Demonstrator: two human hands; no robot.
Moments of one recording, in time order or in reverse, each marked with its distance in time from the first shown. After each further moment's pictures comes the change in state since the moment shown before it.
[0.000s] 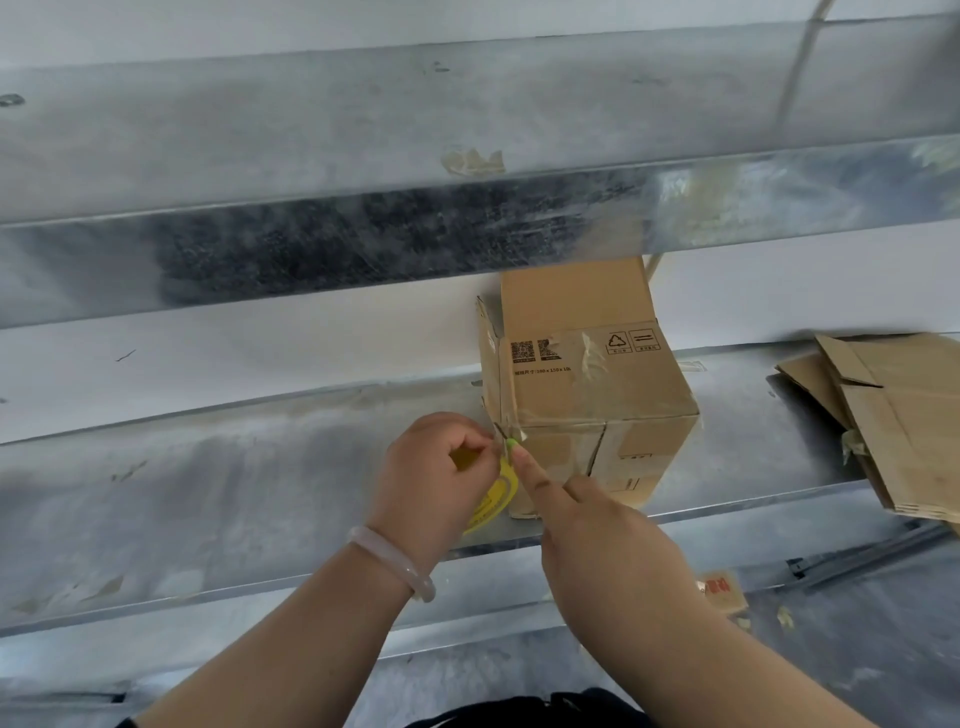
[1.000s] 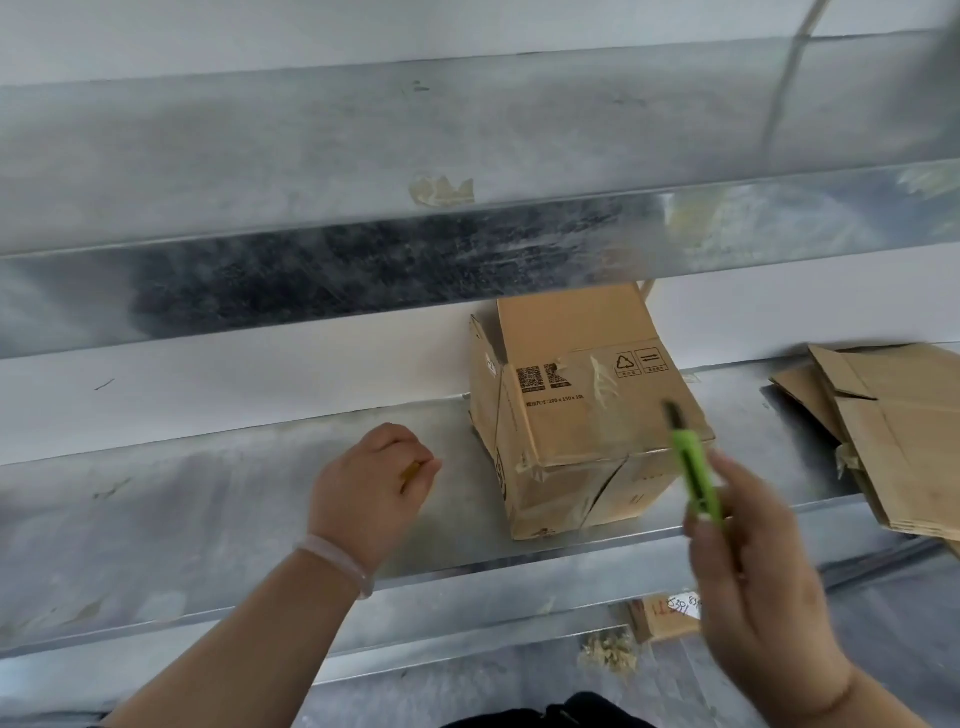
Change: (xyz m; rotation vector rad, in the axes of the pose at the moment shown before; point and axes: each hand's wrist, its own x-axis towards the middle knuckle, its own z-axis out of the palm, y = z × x) left_hand 0.014 -0.053 -0.012 0.473 0.068 0.179; right_hand -0.025 0.092 0.016 0.551 0.786 -0.211
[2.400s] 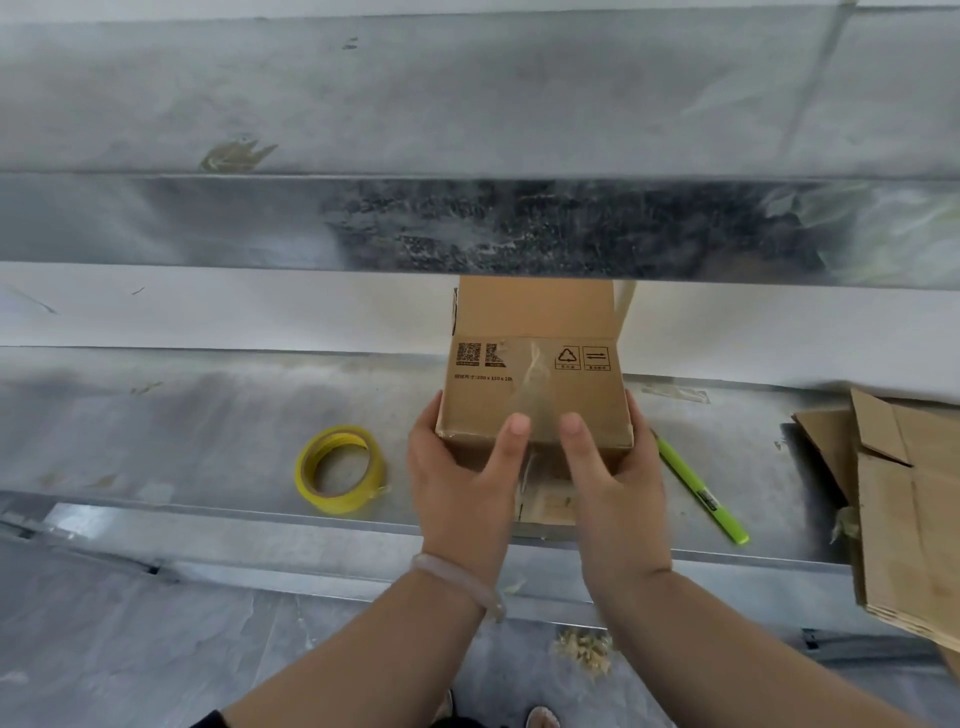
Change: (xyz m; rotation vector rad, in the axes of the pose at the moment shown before) left_hand 0.002 0.178 0.061 -0.970 0.488 -0.718; right_hand 0.065 0.034 0.028 0.727 -0.088 0.697
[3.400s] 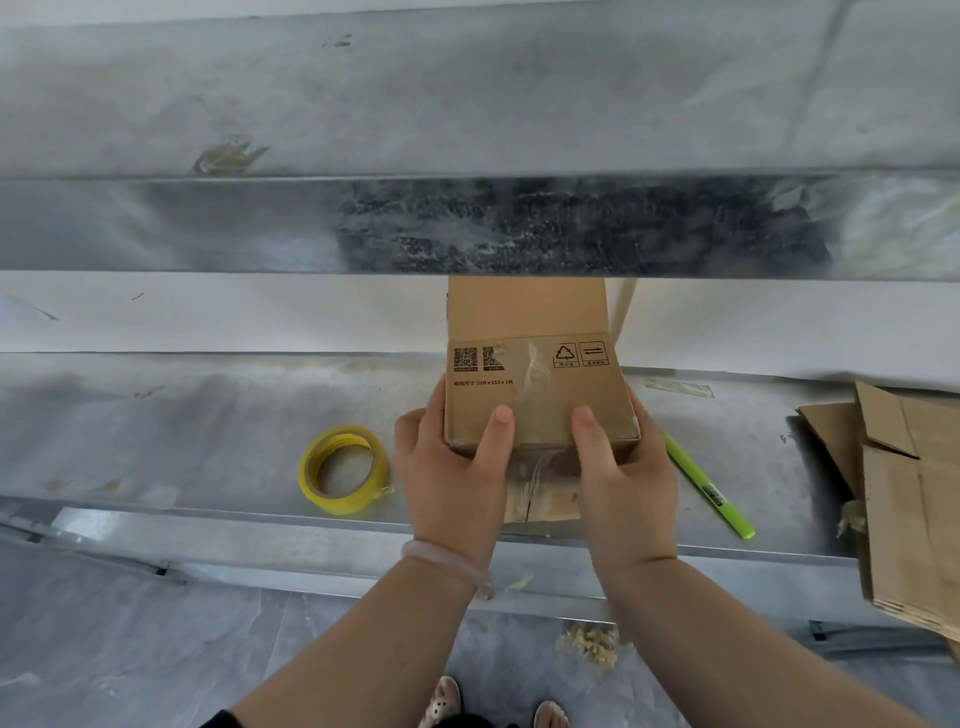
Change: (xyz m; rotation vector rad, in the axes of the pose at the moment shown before) left_hand 0.014 -0.002 -0.005 0.315 0.018 0.109; right_hand 0.009 0.004 0.000 -0.029 0.079 0.028
